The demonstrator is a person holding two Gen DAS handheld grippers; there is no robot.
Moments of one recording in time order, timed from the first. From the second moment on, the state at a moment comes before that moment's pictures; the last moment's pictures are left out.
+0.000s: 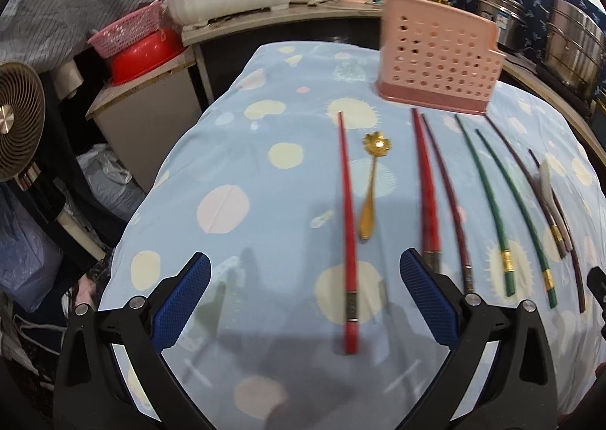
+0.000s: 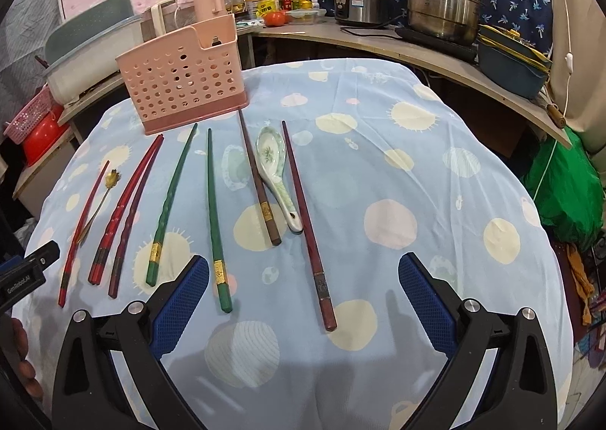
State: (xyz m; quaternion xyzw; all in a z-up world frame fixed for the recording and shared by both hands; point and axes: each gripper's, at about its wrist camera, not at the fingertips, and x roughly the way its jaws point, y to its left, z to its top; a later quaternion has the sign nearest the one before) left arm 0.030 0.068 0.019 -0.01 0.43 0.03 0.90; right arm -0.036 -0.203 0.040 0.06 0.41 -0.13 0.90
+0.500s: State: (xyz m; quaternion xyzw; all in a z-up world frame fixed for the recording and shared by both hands) left arm 0.019 0.065 -0.003 0.01 0.46 -0.01 0.89; right arm -0.037 -0.197 0.029 0.06 0.43 -0.12 0.90
